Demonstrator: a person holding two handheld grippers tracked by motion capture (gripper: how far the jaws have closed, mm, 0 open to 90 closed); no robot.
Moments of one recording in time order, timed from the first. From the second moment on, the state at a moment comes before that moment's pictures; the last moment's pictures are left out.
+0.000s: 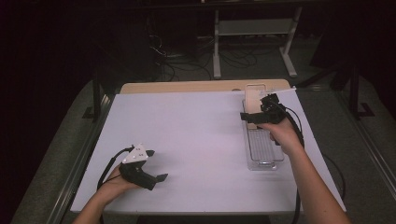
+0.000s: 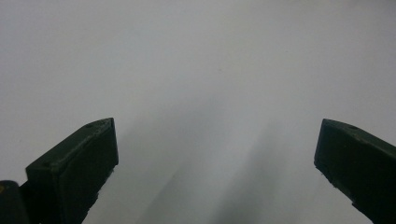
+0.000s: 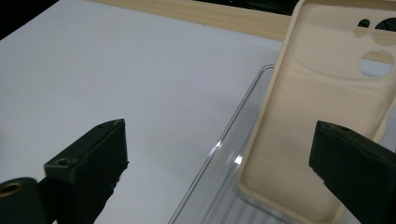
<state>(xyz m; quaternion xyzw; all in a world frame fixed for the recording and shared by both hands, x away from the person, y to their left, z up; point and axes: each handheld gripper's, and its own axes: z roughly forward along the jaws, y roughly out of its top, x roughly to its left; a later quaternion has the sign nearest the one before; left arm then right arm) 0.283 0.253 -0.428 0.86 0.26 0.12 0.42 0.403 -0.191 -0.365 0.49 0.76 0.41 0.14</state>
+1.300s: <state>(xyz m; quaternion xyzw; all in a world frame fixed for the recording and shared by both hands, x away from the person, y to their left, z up) 0.288 0.255 -0.404 0.87 0.26 0.10 0.42 0.307 -0.194 -0.382 0.39 0.79 0.46 0.12</state>
